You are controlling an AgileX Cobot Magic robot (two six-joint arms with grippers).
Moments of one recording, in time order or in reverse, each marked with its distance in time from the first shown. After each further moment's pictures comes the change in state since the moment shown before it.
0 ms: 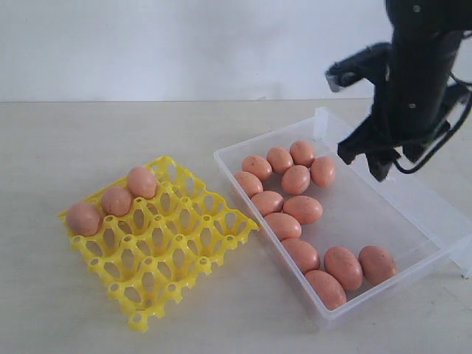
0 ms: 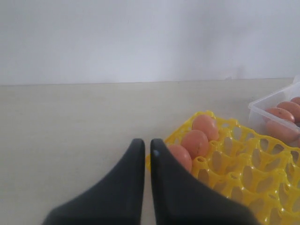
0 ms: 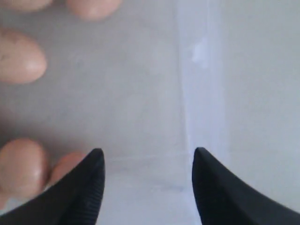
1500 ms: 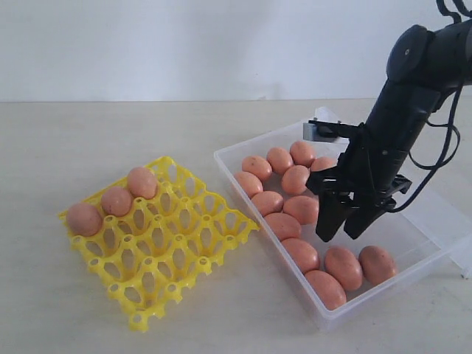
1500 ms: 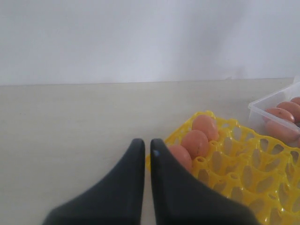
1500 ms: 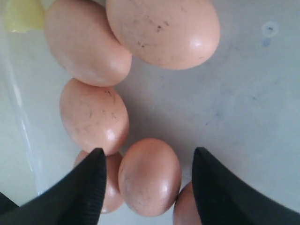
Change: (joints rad) left arm 0.000 0.000 0.000 0.000 0.000 0.000; right arm -0.095 0.218 0.007 0.584 0.106 -0.378
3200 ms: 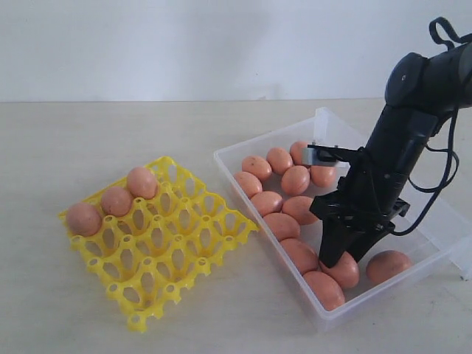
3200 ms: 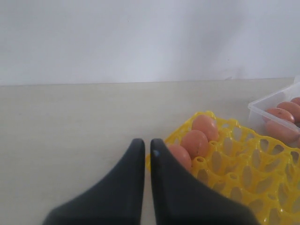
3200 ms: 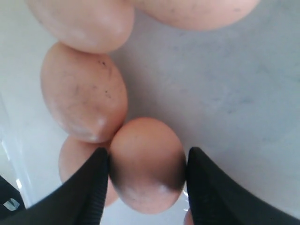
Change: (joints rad) left arm 0.000 0.000 0.000 0.000 0.000 0.000; right arm 0.000 0.023 0.077 0.030 -0.011 -0.090
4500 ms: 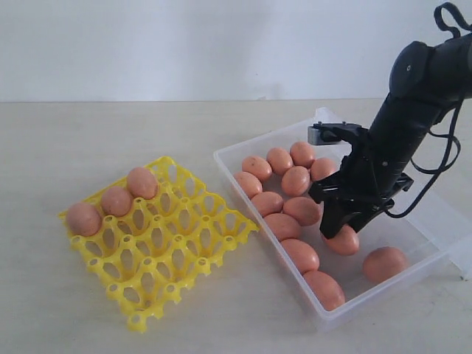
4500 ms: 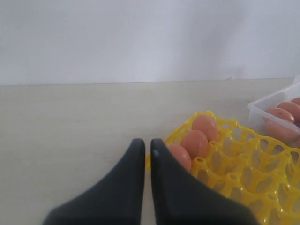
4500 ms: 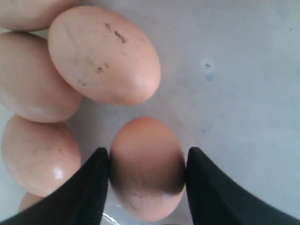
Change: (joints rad) left arm 0.000 0.000 0.000 0.000 0.000 0.000; right arm 0.002 -0.027 -0.007 -0.086 -0.191 0.076
